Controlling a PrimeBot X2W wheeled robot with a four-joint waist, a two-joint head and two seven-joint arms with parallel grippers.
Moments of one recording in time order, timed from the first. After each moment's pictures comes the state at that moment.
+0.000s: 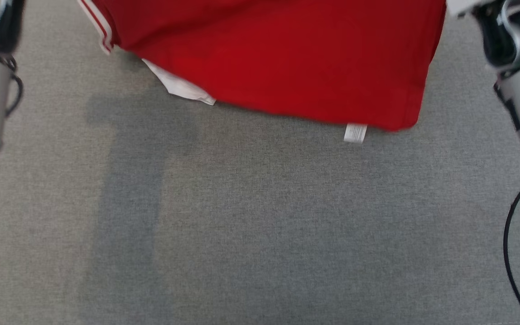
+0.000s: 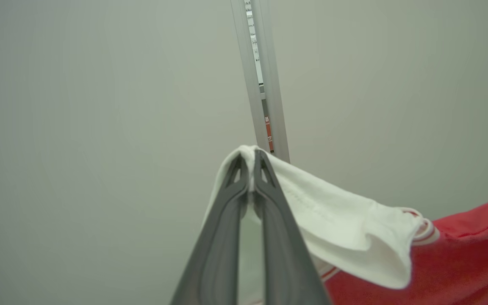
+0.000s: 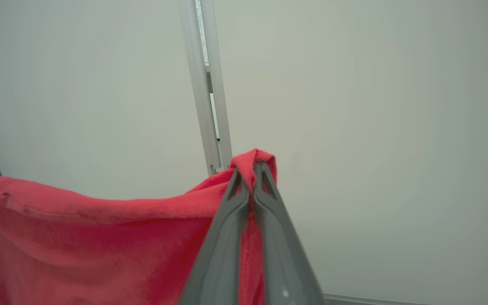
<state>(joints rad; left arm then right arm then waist) -1.24 0.34 -0.40 0.63 -0.46 -0.13 -0.20 -1.13 -0.33 0.35 0.63 0.58 0.13 -0.23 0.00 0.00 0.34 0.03</state>
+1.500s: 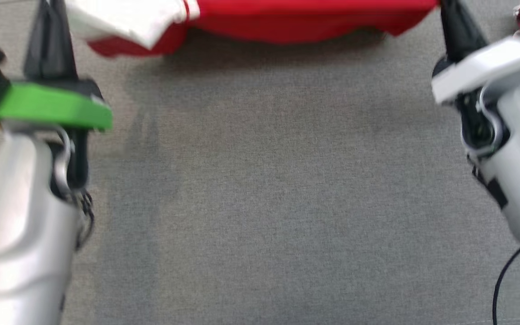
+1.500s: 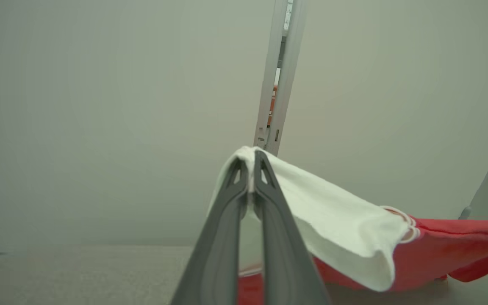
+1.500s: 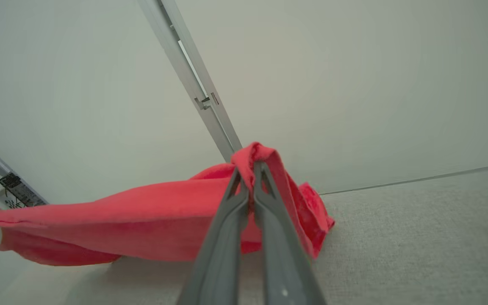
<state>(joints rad) -0.76 0.28 -0.25 0.37 -0.57 -0.02 -0.26 -0.93 -0.38 0.48 0.63 0.94 0.13 -0.26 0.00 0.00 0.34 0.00</state>
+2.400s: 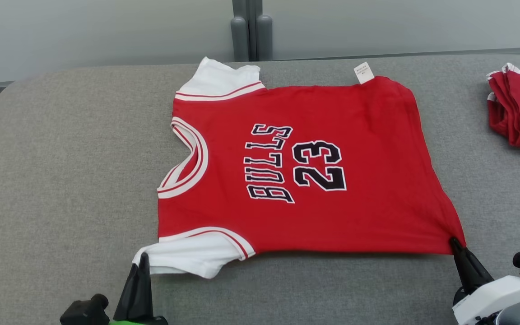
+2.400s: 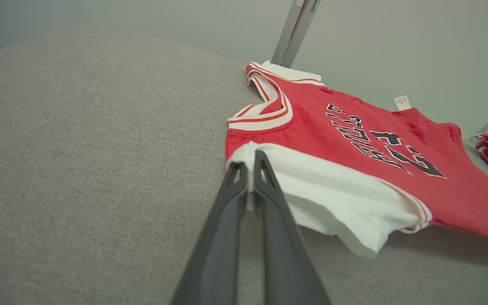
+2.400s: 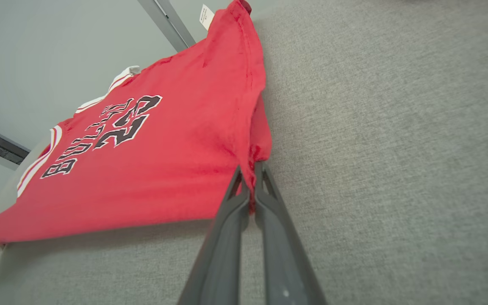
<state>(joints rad) 0.10 0.10 -0.19 0.16 -0.48 0.02 -0.26 -0.02 -0.36 0.21 0.35 0.83 0.13 -0.21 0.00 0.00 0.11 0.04</state>
